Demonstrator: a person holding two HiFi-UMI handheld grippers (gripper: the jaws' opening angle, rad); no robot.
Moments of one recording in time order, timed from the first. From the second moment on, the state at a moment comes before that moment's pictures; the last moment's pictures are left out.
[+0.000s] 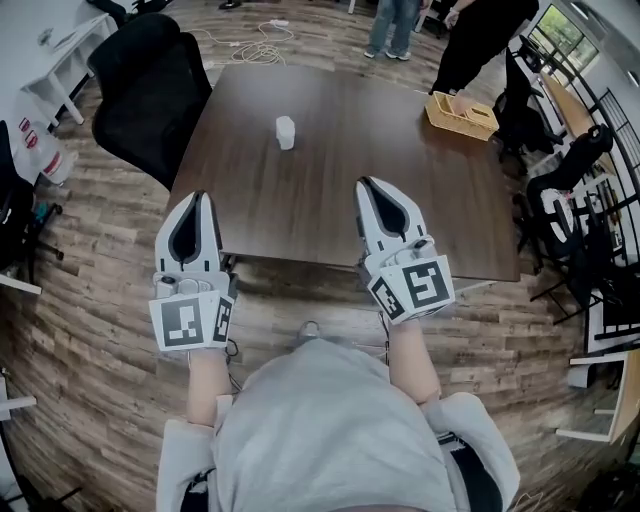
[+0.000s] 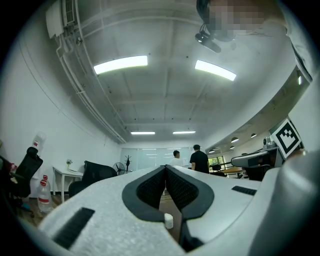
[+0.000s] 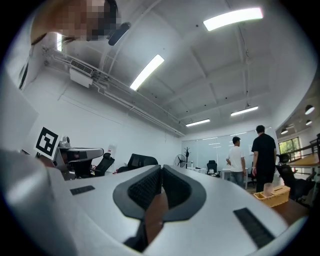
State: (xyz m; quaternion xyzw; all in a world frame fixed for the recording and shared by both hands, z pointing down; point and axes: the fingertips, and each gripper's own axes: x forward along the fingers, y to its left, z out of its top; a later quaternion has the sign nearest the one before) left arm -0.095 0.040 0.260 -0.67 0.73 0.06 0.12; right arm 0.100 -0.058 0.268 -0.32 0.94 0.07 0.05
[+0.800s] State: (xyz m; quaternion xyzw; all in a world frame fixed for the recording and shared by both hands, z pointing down) left arm -0.088 -0.043 0.275 -0.65 0.75 0.03 0.11; right arm 0.106 -0.149 0.310 -0.32 0.95 0.01 0.03
